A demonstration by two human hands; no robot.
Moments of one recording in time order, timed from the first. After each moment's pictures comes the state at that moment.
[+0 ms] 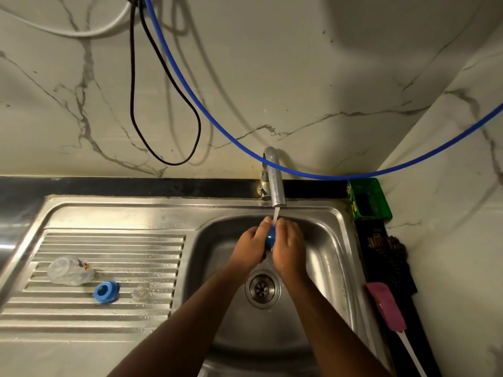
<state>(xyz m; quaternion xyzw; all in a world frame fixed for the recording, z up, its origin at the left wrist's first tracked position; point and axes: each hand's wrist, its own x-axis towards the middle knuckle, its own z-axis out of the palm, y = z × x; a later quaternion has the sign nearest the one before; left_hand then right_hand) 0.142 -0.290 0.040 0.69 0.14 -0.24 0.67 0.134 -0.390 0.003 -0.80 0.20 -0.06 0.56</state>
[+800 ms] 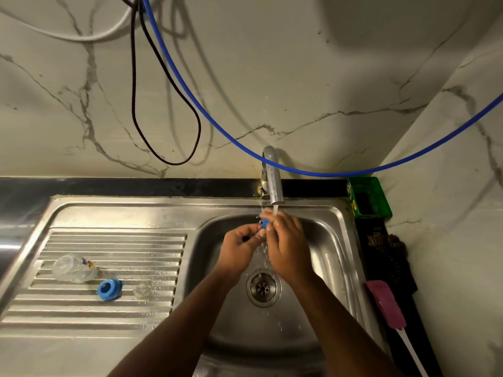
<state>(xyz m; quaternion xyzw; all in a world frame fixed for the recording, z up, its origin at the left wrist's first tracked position) 0.133 -0.264 0.027 0.68 0.02 -0.11 0.72 0.128 -0.405 0.018 -0.91 -0.03 -0.12 0.40</state>
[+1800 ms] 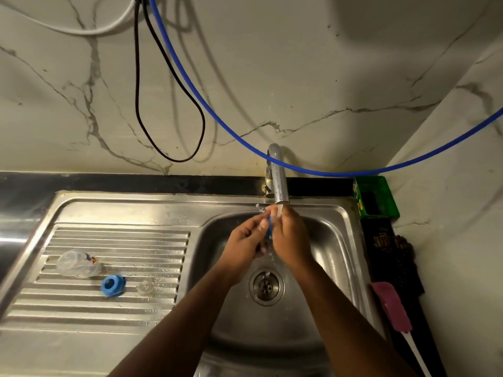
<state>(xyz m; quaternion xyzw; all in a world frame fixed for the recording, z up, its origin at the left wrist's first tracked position) 0.137 -0.262 0.031 0.65 0.02 -0.17 0.74 0.155 -0.398 0.014 -0.88 0.08 -0.02 0.47</state>
